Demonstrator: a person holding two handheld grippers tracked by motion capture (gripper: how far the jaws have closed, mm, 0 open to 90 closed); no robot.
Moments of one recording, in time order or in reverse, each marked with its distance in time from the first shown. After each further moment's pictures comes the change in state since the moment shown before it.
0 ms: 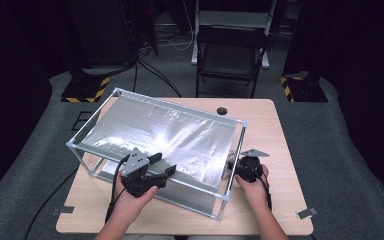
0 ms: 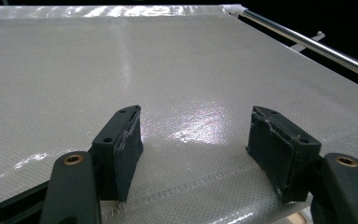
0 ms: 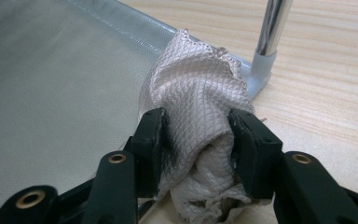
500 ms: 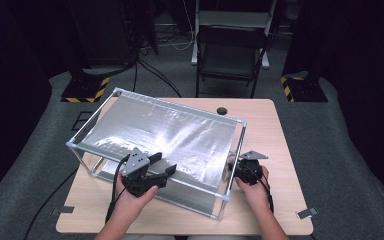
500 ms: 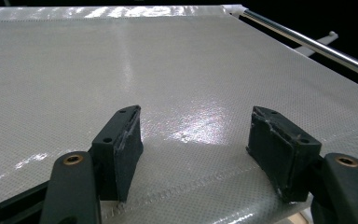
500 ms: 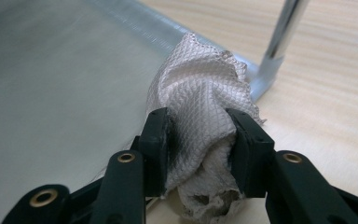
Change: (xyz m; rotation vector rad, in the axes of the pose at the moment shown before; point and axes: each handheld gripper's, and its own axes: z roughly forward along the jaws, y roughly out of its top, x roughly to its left) left arm 0.000 0.001 0.001 -0.002 0.007 0.003; right arm 0.008 -0.005 -0.008 -0.018 -0.016 -0.085
